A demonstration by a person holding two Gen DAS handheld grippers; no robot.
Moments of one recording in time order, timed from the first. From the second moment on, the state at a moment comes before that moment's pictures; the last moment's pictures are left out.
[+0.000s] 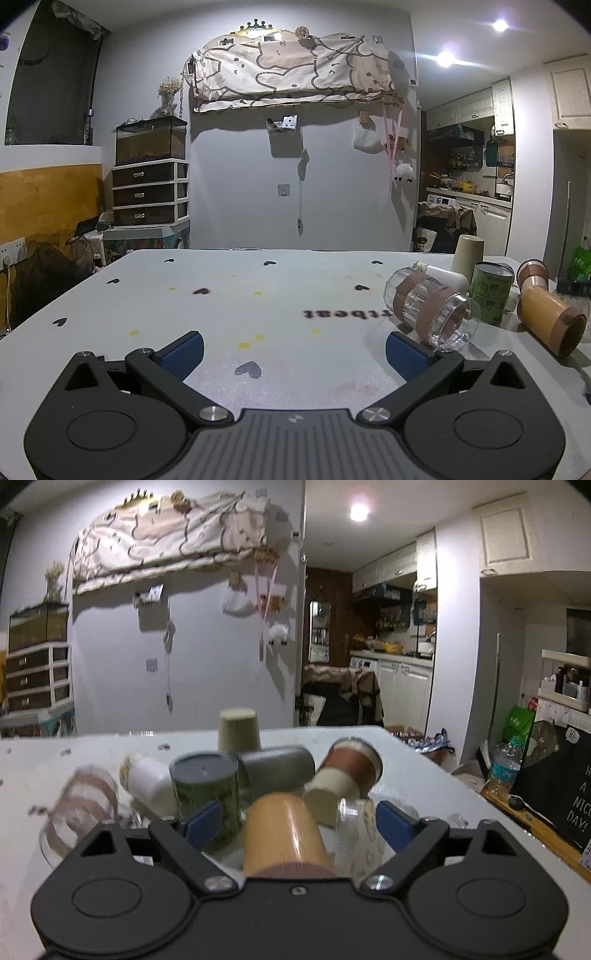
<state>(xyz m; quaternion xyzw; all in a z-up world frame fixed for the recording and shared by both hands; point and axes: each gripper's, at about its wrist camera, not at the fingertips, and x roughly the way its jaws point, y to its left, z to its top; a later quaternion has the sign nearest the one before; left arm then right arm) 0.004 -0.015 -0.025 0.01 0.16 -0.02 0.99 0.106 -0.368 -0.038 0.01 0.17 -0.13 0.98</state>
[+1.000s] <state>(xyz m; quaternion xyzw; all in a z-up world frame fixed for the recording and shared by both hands) 0.005 -0.011 -0.026 0.01 0.17 -0.03 0.98 0.023 -0.250 -0.080 -0.06 0.21 0.06 0.98</state>
